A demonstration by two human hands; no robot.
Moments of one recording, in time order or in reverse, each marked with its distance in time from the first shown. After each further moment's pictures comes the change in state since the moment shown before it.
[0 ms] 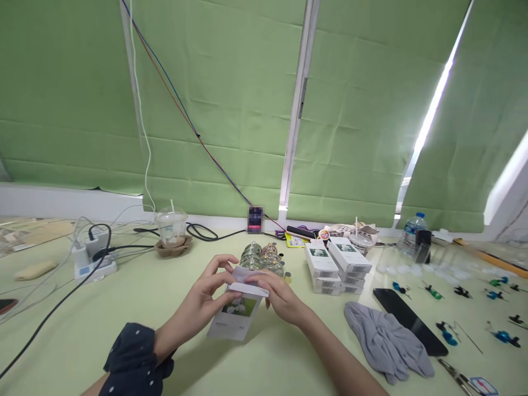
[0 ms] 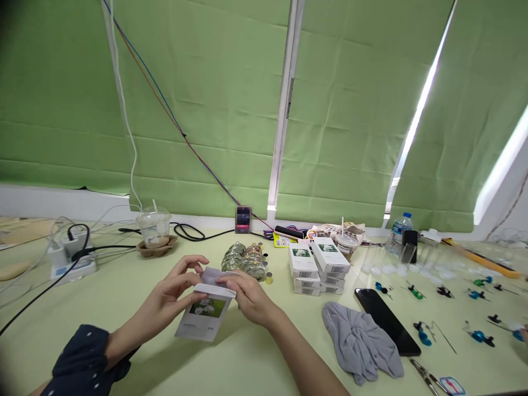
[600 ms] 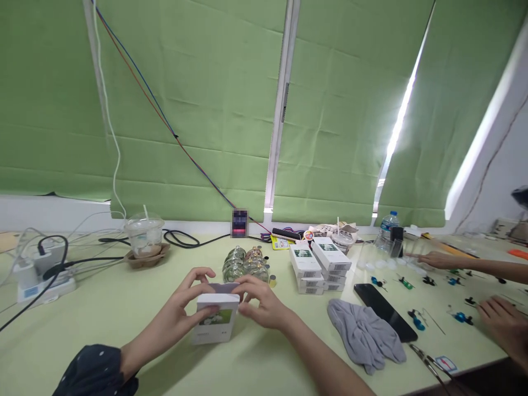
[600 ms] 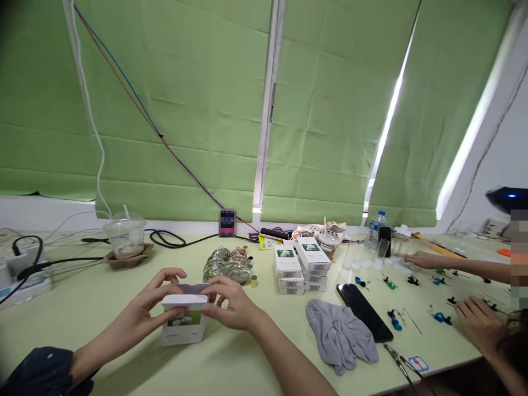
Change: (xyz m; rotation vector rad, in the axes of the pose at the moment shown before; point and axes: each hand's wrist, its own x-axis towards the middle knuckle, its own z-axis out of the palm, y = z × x) left_hand 0.001 -0.024 -0.006 0.257 -0.055 0.056; right_hand 0.002 0.014 0.001 -0.009 0.022 -0.097
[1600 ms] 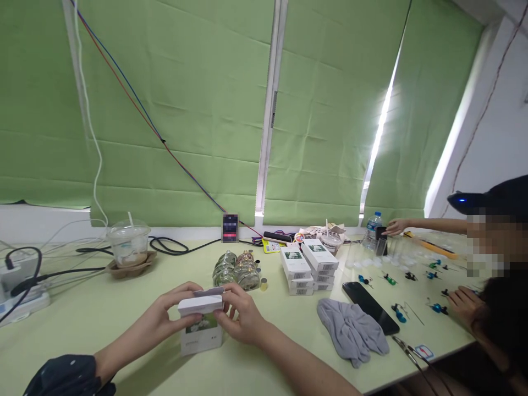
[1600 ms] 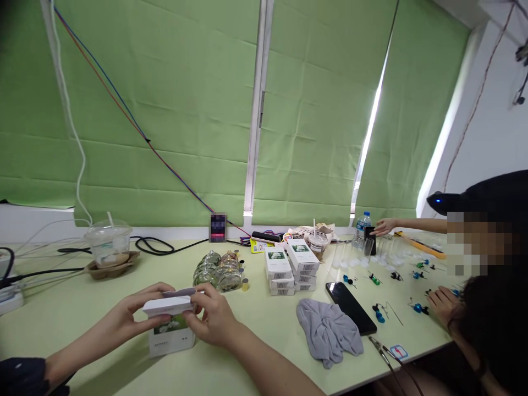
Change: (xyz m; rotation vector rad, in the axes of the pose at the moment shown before) left_hand 0.005 -0.004 -0.006 -0.179 -0.065 -0.039; right_hand 0.001 0.013 0.034 -0.156 0.135 -0.037
